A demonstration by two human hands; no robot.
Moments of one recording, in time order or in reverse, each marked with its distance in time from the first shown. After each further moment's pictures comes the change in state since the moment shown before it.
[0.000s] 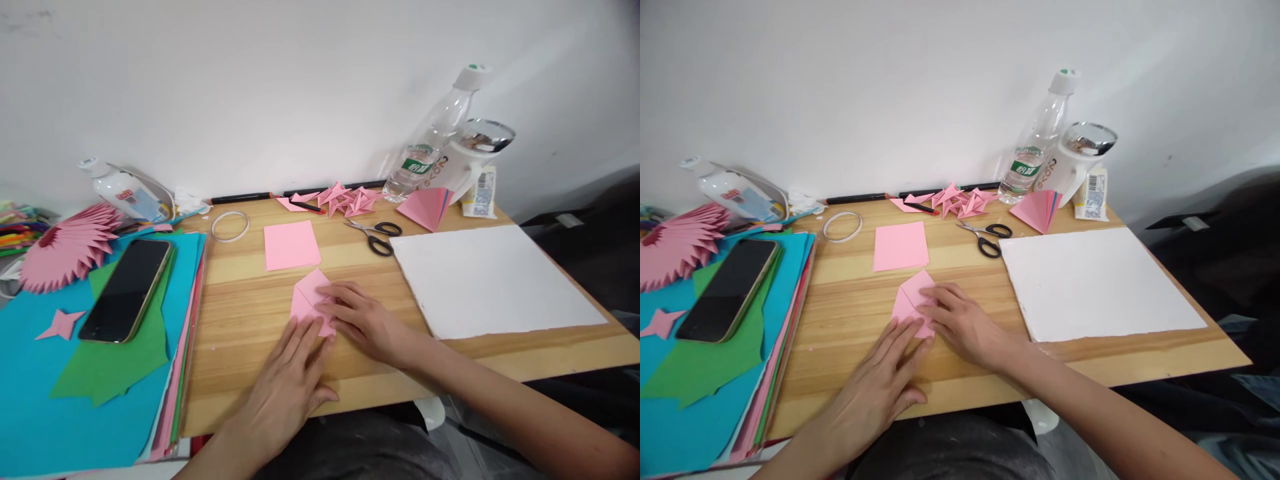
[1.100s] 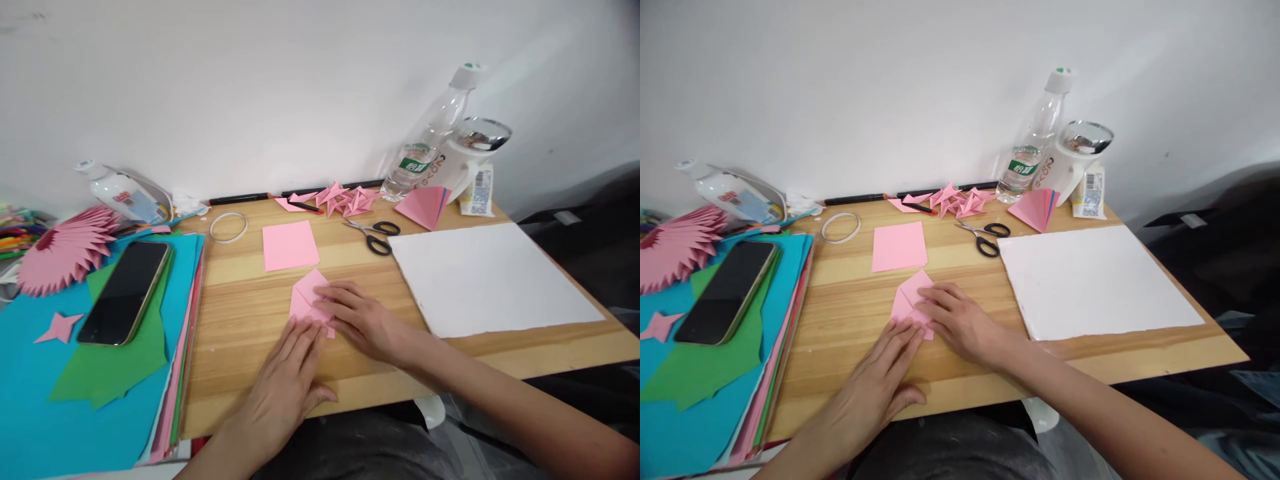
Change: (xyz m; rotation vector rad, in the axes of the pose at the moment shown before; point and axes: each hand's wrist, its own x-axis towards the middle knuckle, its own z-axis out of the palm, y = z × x) left_hand -0.002 0.000 0.000 -0.092 -0.017 -0.076; right_hand 0.000 0.004 0.001 -0.014 -0.001 -0.055
